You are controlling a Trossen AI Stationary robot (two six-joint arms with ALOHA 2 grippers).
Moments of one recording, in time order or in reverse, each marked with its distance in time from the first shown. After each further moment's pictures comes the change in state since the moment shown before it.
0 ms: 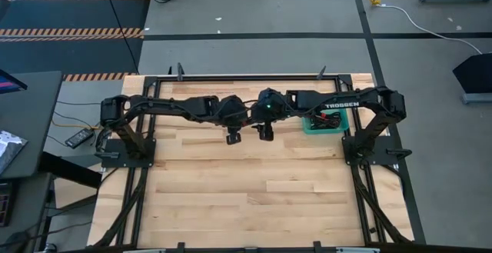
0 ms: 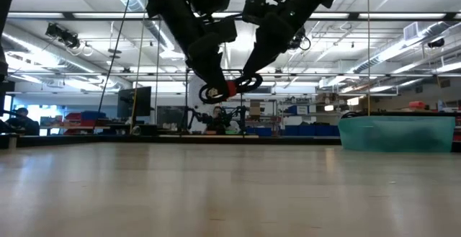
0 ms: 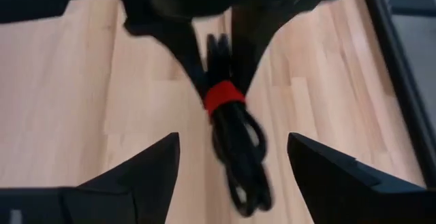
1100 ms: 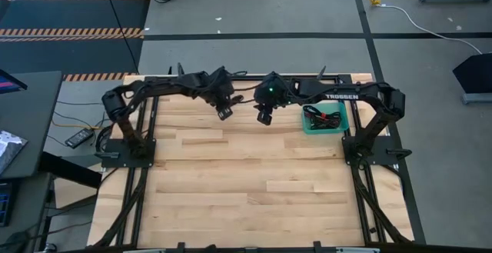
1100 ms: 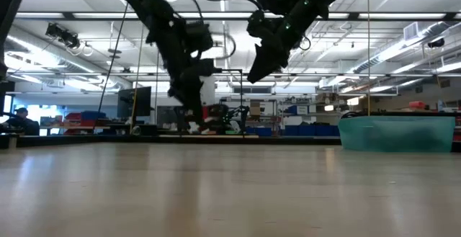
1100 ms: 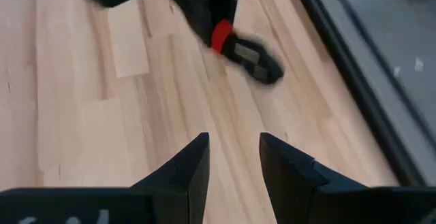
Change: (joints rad) left arm 0.333 0.055 -0.001 -0.129 0.173 -0.063; right arm -0.142 0.000 0.000 0.023 -0.002 0.113
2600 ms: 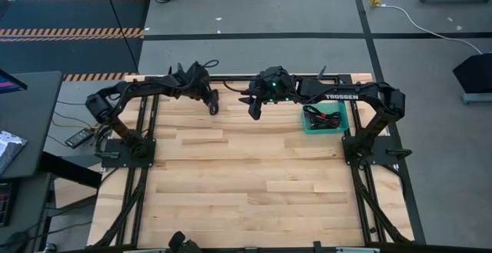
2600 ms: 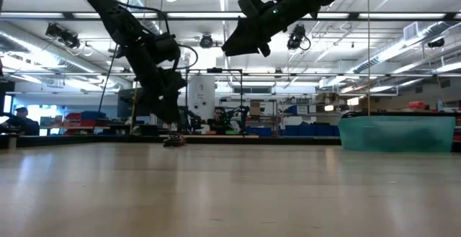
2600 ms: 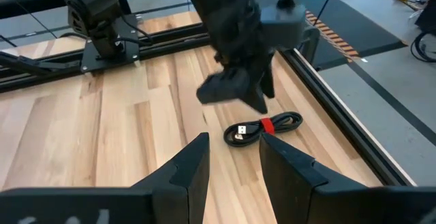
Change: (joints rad) left arm 0.223 -0.148 -0.307 0.279 -0.049 -0.200; right arm 0.000 0.000 0.000 0.341 -0.108 0.107
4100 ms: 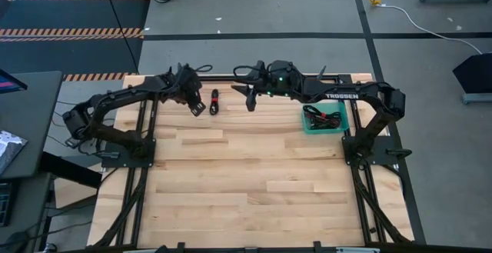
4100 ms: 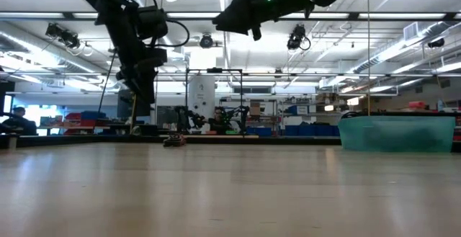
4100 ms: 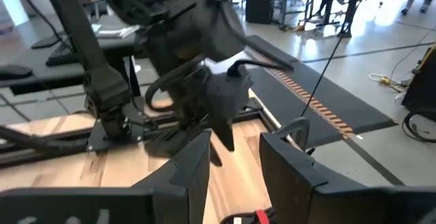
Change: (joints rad) left arm -0.073 -0.270 -0.002 -0.358 -0.121 0.150; right arm -0.011 0.000 -0.001 0.304 -0.013 -0.022
